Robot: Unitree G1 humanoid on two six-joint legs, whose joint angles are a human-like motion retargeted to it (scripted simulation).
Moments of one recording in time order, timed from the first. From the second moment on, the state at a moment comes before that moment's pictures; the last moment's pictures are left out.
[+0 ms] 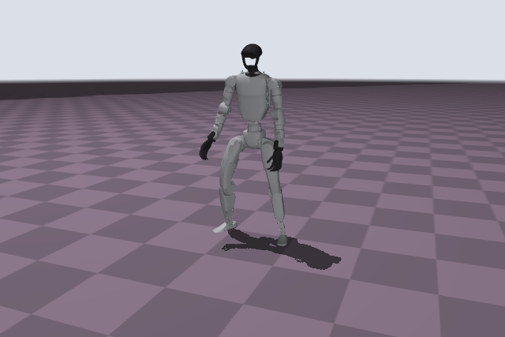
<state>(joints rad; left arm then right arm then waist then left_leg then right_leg) -0.26 0.25 -0.33 1.40 0.06 -0.21 0.03 -0.21 -0.24 0.01 1.32 0.22 -0.20 -0.18 0.08 -0.05 0.15 0.07 0.18 0.34 -0.08 -0.17 -0.12 -0.15 -0.31 -0.33 0.38 -0.22 0.08</state>
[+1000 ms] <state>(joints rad) -0.28 0.20 -0.40 1.41 0.12 -0.26 0.02 -0.18 -0.29 -0.05 1.39 0.05 -0.15 -0.11 0.10 -0.07 0.12 0.12 0.24 0.40 -0.08 -0.15 -0.15 -0.05 -0.46 -0.29 0.11 0.02 0.18</state>
